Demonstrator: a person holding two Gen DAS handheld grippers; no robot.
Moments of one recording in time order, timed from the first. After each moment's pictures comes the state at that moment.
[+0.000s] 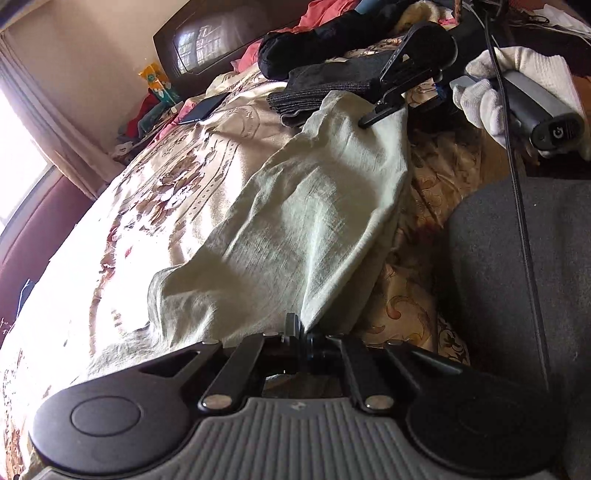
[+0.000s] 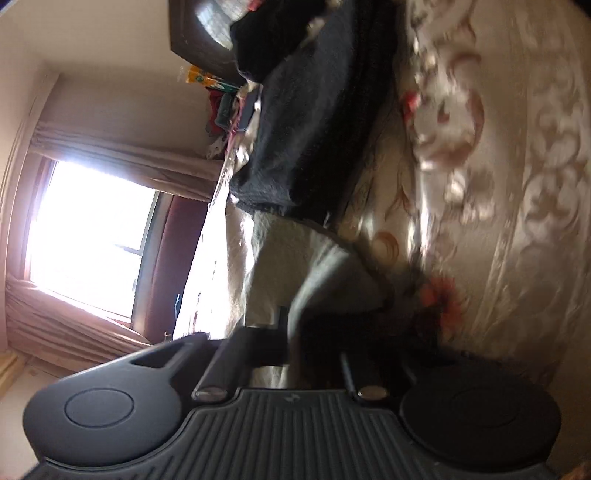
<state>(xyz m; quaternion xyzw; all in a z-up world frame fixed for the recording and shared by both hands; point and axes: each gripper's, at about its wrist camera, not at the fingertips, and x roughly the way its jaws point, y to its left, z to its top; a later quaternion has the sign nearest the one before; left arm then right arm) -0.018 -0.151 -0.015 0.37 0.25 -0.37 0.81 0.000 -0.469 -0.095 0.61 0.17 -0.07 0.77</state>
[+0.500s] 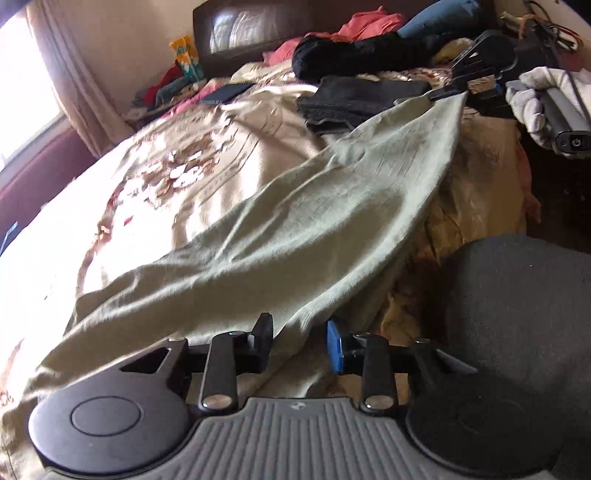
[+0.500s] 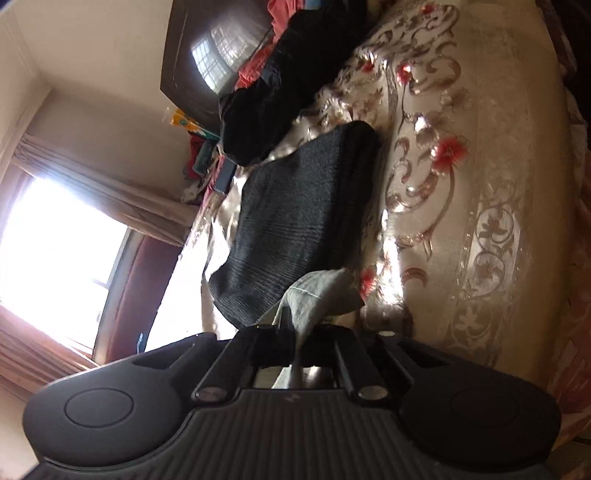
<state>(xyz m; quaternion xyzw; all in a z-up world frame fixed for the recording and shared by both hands) -0.001 -0.140 -0.007 0.27 0.32 -0.36 0.83 -0.046 -0.522 -0.033 0.53 0.14 -0.16 0.82</state>
